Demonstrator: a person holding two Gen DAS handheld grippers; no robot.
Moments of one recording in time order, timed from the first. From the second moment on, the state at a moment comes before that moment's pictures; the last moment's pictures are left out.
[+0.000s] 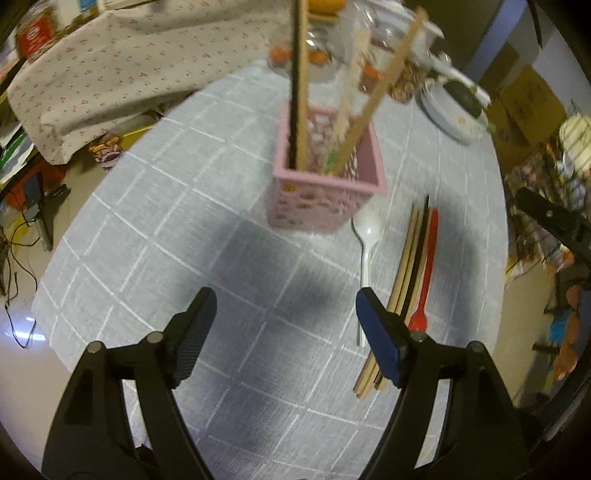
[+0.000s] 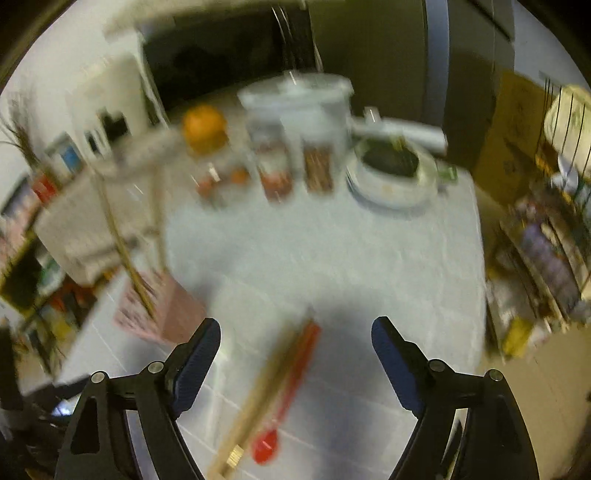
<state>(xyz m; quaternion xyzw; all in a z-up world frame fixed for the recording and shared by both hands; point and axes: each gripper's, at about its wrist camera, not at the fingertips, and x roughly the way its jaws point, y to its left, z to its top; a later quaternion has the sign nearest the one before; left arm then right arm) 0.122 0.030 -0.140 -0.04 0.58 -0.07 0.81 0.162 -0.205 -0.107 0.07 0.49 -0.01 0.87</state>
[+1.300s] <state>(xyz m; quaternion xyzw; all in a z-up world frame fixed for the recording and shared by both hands) 0.126 -0.003 -0.153 -0.04 0.60 -0.12 0.79 0.212 -0.212 -0.226 0.12 0.64 0.01 0.76</state>
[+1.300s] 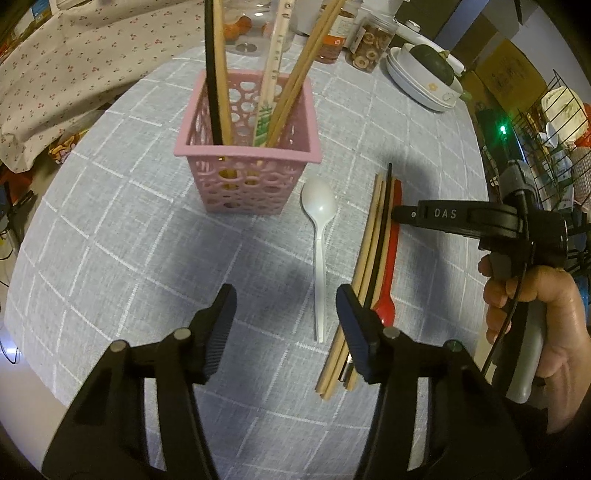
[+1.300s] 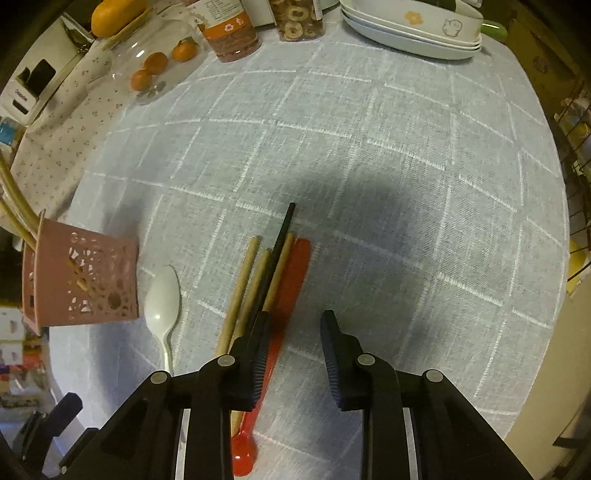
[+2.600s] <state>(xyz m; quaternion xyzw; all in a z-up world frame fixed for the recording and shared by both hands) 0.175 -0.107 -0.206 0.00 0.58 -0.16 0.80 0.170 -0.289 -0.206 0.12 0.65 0.08 0.75</state>
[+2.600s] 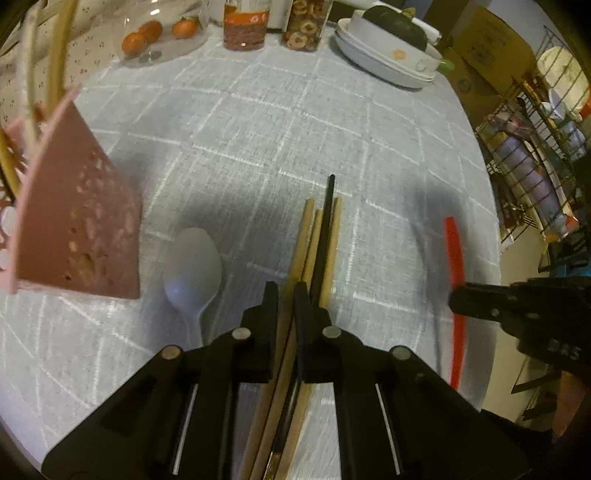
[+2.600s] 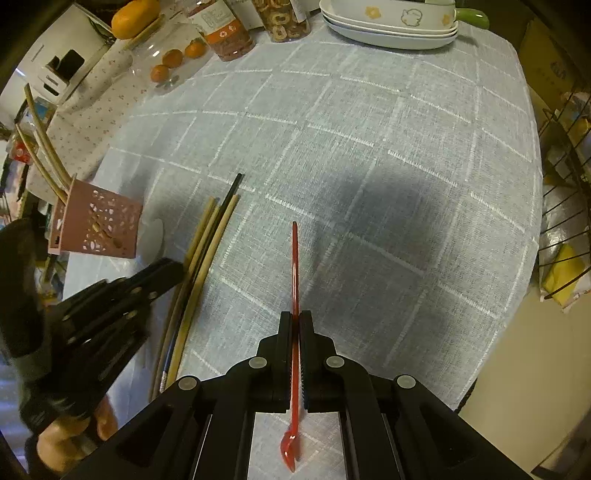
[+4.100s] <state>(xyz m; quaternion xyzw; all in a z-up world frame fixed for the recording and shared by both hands) 0.101 -0.041 -0.096 0.02 0.47 -0.18 0.86 0.163 -0.253 -0.167 0.01 0.57 0.10 0.81</state>
